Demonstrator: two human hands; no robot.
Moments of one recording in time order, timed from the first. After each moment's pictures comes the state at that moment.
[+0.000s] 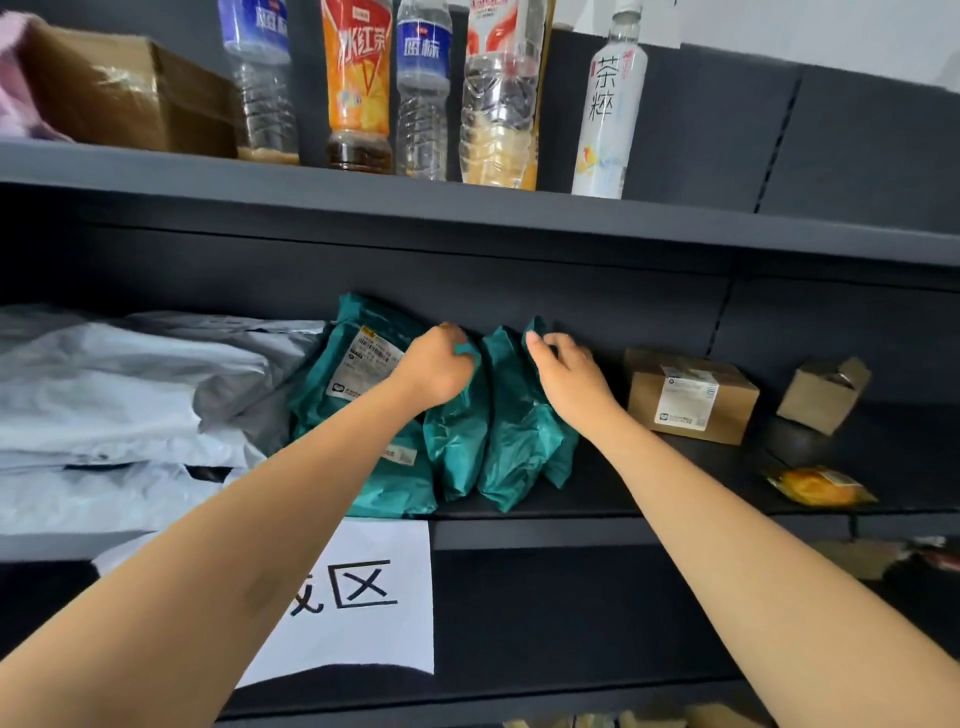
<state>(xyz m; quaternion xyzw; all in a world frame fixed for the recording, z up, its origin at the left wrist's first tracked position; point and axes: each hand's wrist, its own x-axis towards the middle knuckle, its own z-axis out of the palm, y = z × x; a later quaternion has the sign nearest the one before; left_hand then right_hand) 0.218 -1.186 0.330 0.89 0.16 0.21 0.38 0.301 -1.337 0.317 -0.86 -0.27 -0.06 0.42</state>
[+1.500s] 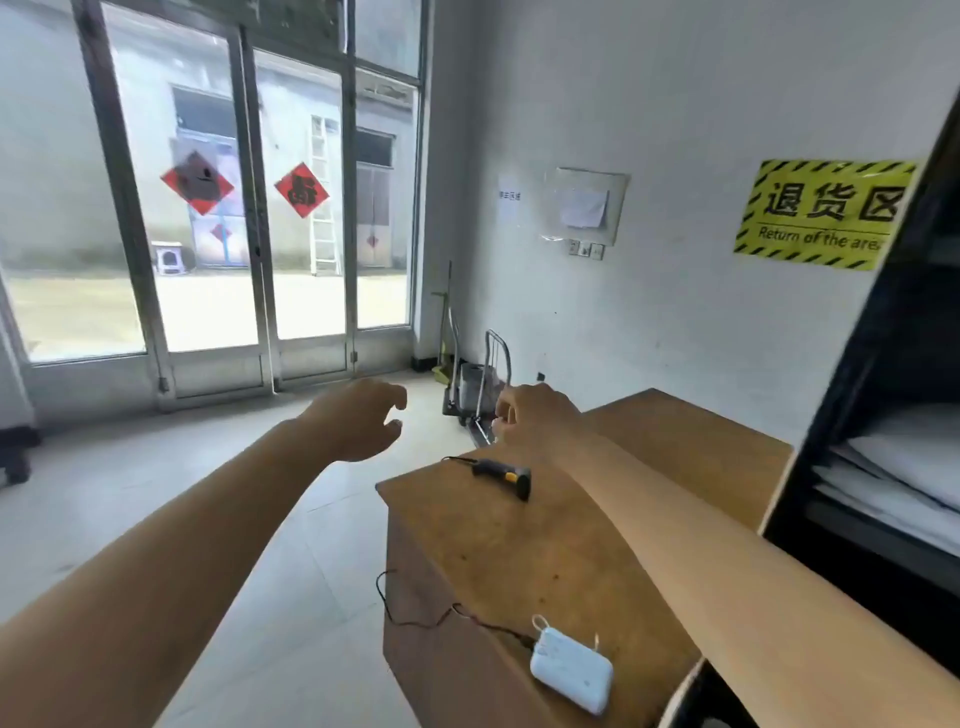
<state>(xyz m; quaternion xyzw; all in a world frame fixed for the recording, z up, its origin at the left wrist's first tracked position) -0.740 -0.757 0.277 0.79 0.60 0.13 -0.05 -0.514 -0.750 0.280 -0.59 -0.79 0.00 0.17</state>
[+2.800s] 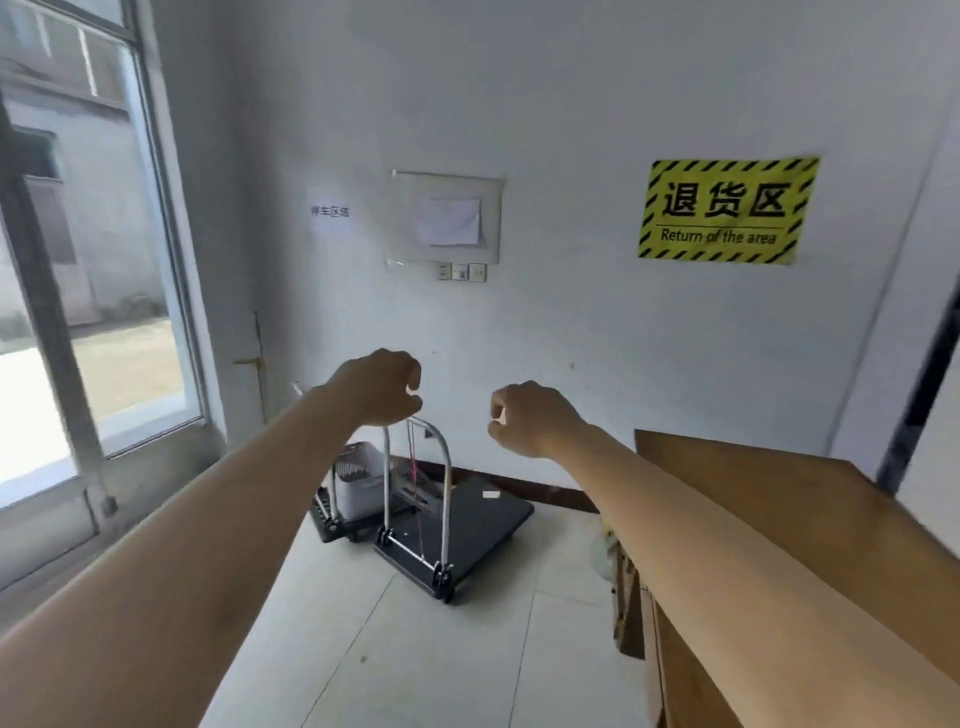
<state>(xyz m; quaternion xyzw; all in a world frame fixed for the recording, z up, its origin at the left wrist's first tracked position) -0.874 0.118 0.343 0.92 0.35 0.17 -0.04 -0.709 0.003 0.310 -0.78 -0.60 -0.08 0.12</state>
